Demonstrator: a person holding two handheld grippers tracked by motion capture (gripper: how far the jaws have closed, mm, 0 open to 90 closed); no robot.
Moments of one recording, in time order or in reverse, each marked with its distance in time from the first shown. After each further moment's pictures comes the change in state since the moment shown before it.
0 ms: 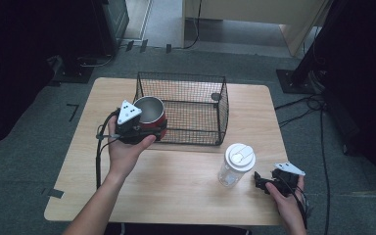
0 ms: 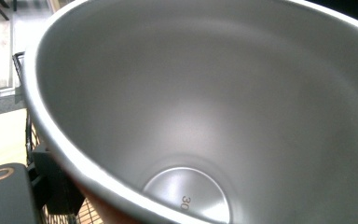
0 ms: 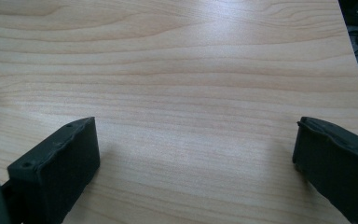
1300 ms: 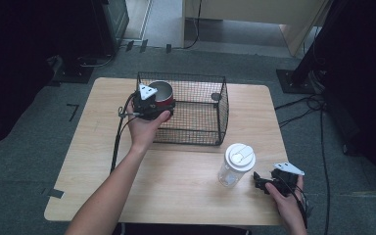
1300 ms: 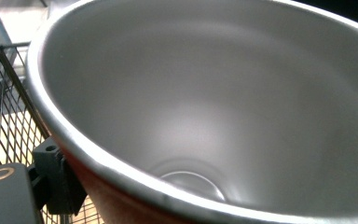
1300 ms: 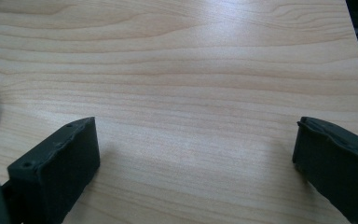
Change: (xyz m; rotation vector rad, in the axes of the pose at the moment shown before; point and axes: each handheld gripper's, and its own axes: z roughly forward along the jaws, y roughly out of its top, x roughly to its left) left arm 0.030 0.000 0.103 0.040 0.142 -0.048; right arm 0.001 0.000 0.000 0.000 0.017 -0.017
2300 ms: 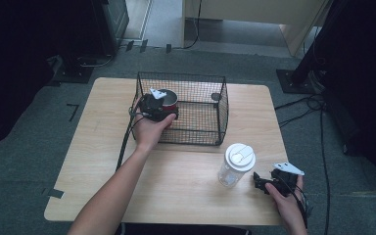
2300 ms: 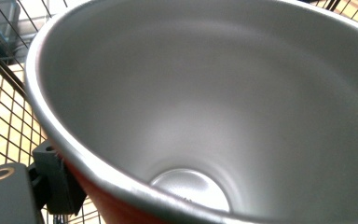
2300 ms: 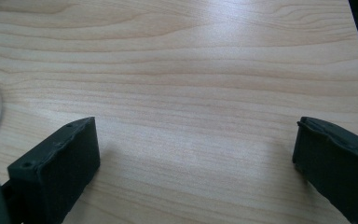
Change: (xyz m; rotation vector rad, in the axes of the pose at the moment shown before) left arm -0.007 -0.015 0.038 0.209 0.054 0.041; right arm 0.000 0.000 0.000 0.000 0.004 -0.002
